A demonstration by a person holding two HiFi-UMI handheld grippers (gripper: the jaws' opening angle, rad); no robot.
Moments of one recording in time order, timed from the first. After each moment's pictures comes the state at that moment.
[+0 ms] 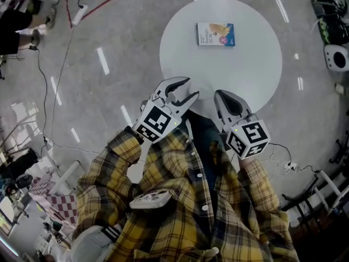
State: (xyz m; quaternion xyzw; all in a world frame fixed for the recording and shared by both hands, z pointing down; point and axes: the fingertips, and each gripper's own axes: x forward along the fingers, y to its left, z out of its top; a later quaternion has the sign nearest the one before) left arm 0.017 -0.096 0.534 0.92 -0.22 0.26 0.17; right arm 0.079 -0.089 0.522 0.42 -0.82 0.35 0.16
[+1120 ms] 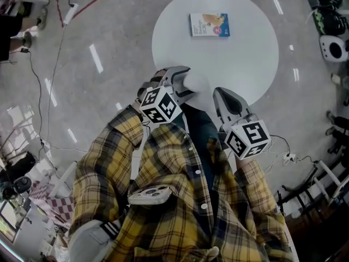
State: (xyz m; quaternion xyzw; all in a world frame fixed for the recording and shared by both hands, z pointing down) left arm 0.037 -0.073 0.609 0.93 -0.08 0.36 0.05; right arm 0.090 -0.071 0.518 0.46 -0.80 0.36 0.14
